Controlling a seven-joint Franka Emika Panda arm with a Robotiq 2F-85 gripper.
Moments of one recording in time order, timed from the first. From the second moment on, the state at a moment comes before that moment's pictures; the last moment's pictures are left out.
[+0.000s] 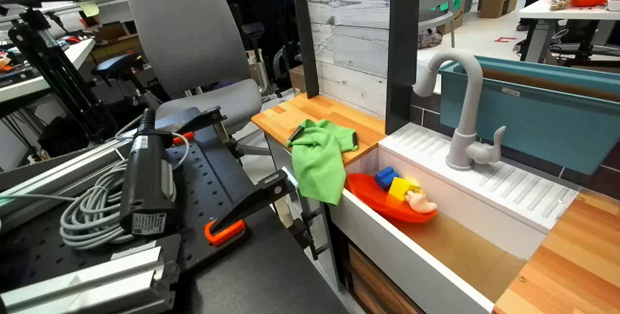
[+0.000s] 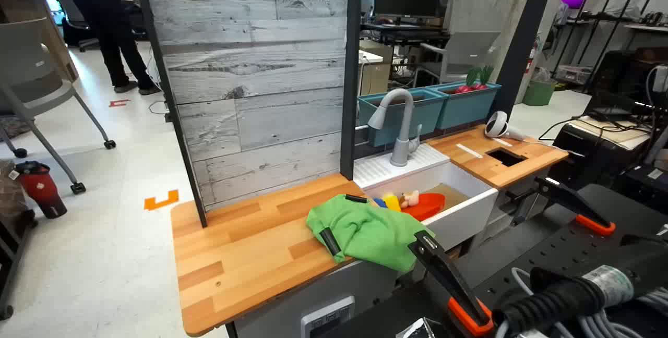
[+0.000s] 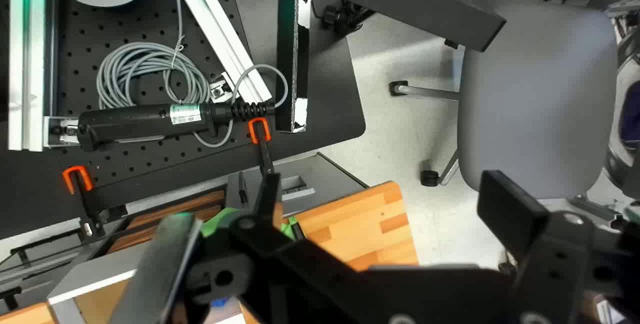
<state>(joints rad) 0.13 -0.76 0.15 -2.44 0.36 1.59 0.39</state>
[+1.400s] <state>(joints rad) 0.10 -0.73 0.18 -2.46 0.36 1.69 0.39</state>
